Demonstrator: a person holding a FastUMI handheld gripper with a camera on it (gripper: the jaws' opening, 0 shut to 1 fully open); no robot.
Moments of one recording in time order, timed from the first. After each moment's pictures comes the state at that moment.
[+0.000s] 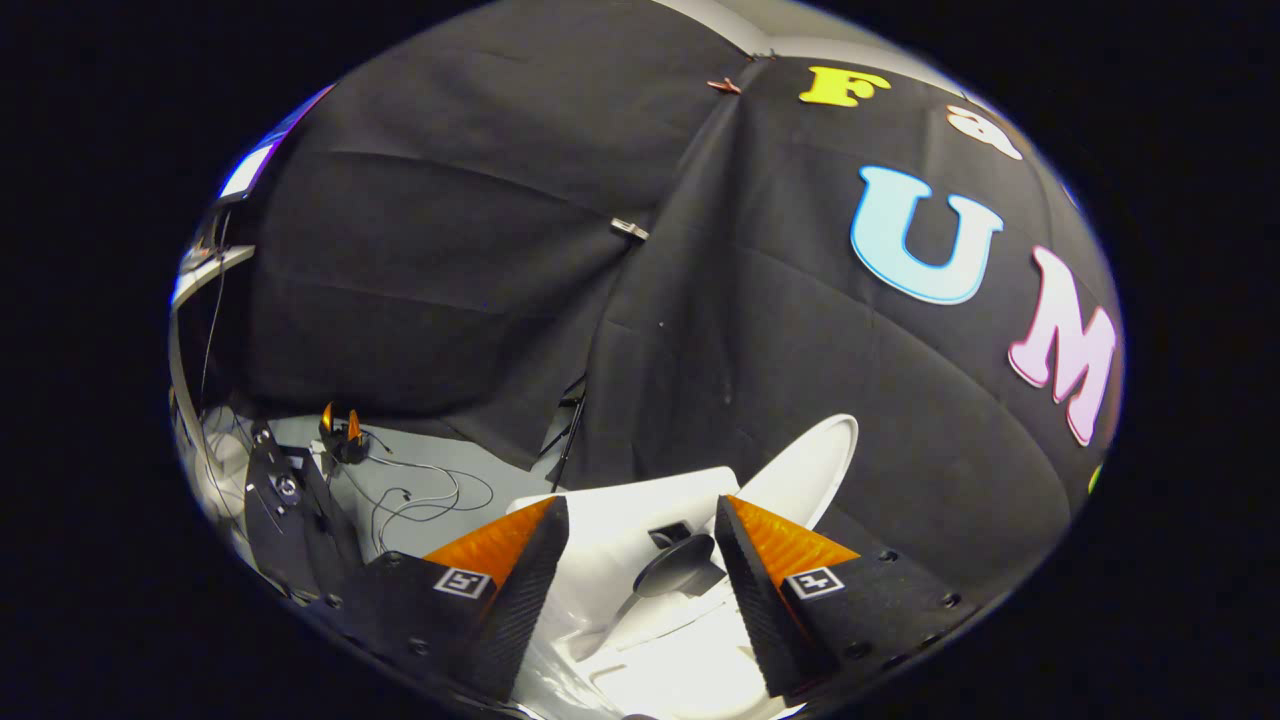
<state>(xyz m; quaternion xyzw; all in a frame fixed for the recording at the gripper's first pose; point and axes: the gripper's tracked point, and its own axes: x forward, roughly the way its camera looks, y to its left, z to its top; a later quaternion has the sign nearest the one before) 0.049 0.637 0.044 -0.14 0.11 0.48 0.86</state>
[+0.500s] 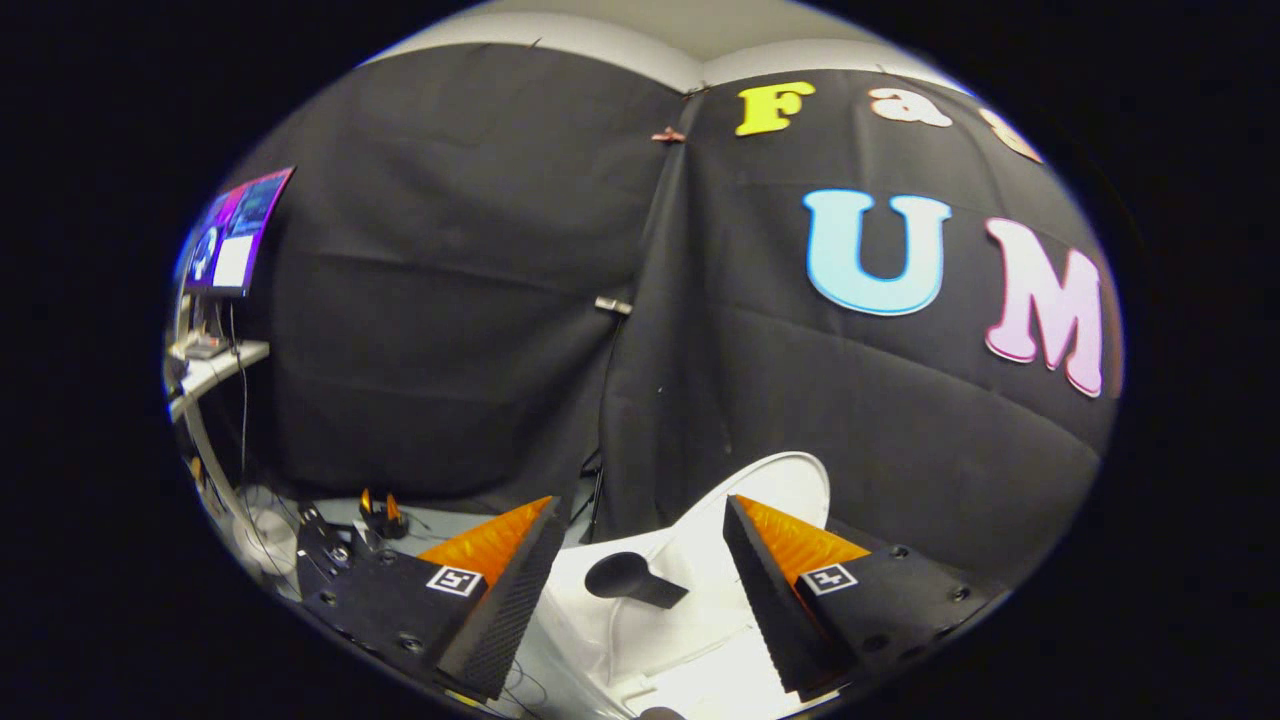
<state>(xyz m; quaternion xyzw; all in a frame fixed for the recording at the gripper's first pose) 0.064 0.569 0.127 0.03 0.10 0.48 0.87</state>
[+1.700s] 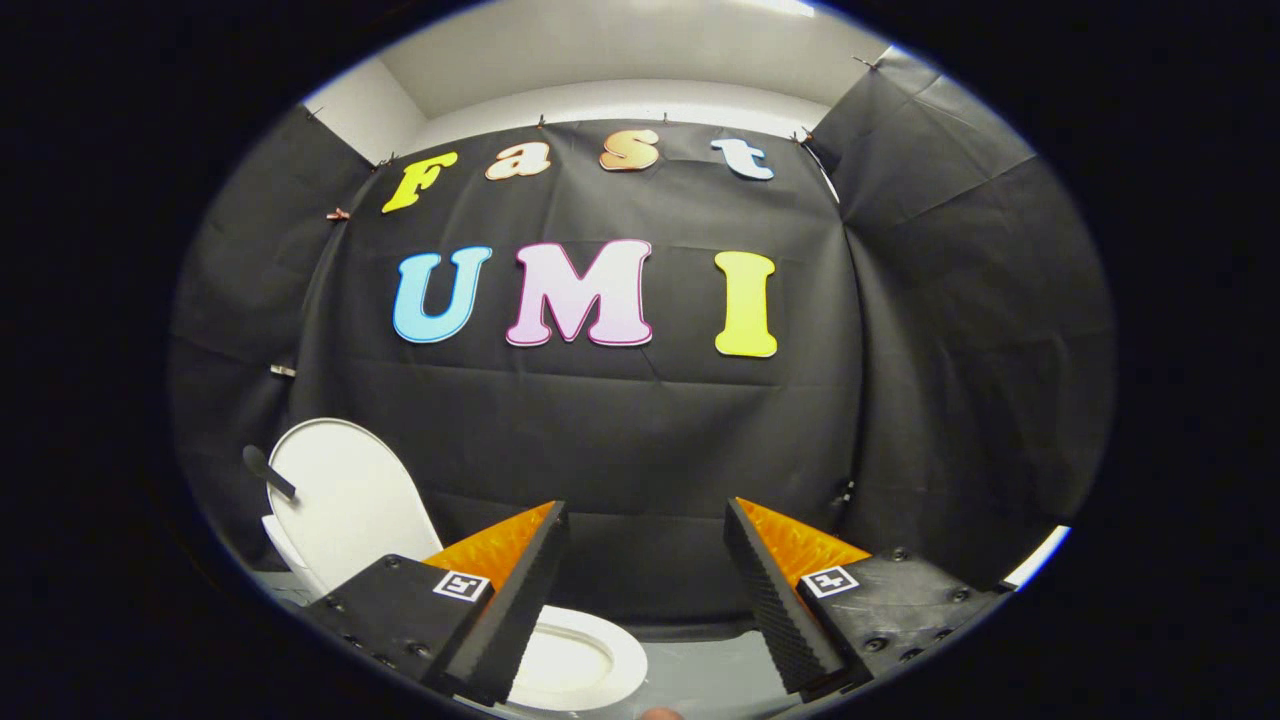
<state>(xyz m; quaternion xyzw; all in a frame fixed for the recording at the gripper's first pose) 0.097 0.080 0.015 0.08 0.04 0.04 0.99</state>
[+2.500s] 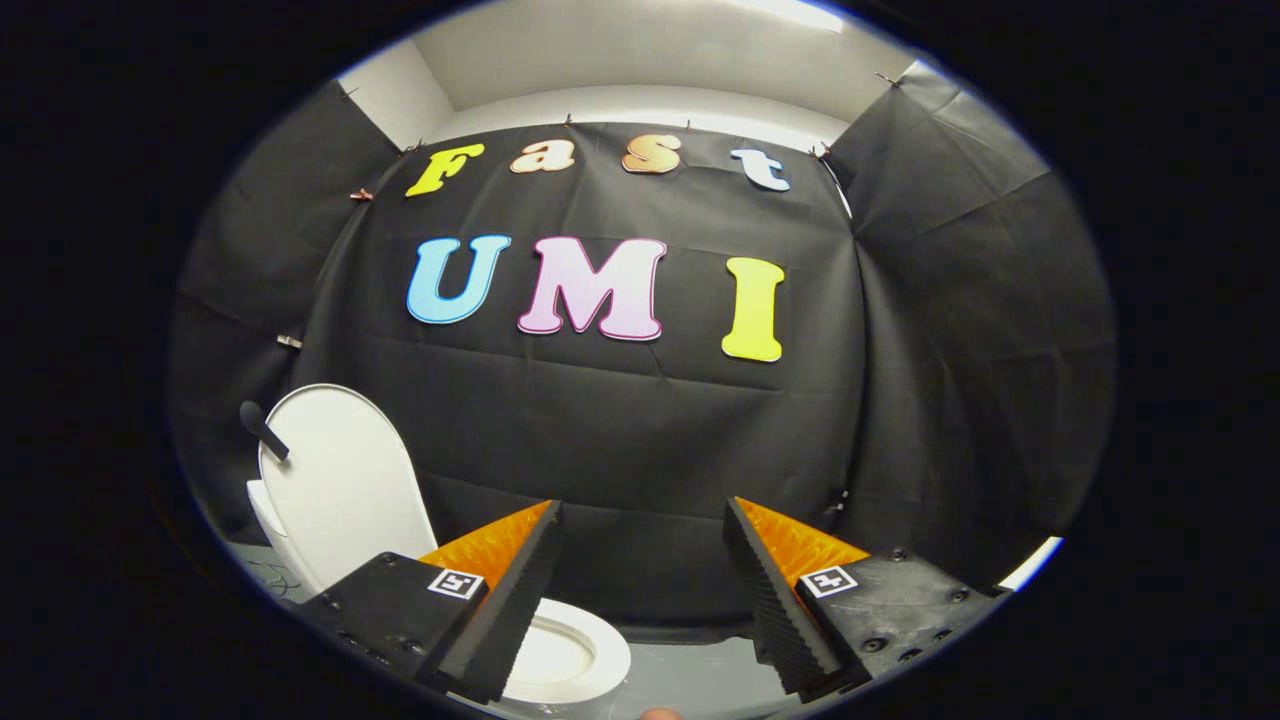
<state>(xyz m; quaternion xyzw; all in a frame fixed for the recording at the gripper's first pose) 0.083 0.093 -0.001 0.05 0.01 0.05 1.00</state>
